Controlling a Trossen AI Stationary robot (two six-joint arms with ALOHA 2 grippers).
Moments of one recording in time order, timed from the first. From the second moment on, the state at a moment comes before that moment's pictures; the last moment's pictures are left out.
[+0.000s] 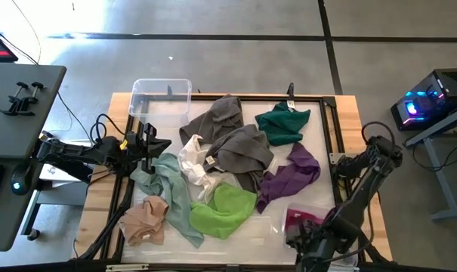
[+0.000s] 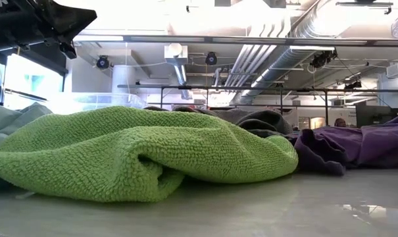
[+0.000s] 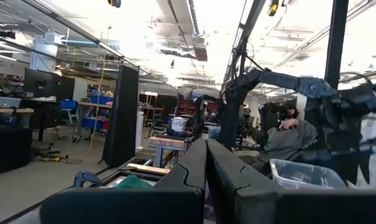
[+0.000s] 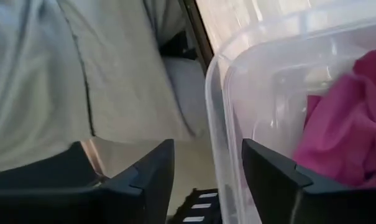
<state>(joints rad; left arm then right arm) -0.08 0.19 0.01 0.53 -0.25 -0.02 0.91 1.68 1.49 -0.89 -0.02 1.31</state>
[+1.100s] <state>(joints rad) -0.08 0.19 0.01 0.52 -0.19 -0.08 0.43 1.66 1.41 -1.31 -0.02 0.72</state>
